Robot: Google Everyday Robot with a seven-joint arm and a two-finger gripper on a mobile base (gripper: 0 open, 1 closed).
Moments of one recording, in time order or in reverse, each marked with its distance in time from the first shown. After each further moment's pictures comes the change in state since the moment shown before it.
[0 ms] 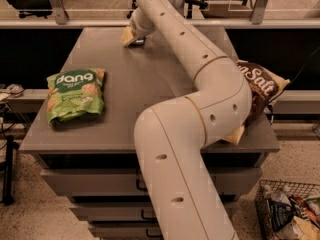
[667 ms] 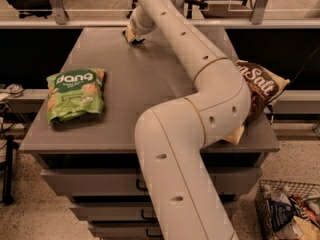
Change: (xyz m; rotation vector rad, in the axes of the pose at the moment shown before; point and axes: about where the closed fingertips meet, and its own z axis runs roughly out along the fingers) arm -0.005 0.001 -0.001 -0.011 -0.015 -0.036
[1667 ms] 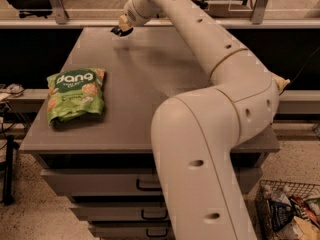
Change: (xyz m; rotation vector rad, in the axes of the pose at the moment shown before) arm -0.033 0.045 -0.057 -0.134 -0.136 -0.237
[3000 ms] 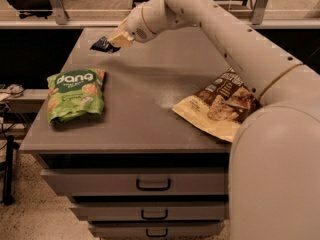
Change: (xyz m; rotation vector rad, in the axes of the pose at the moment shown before) arm 0.012 0.112 -0.076 -0.298 -0.227 -0.356
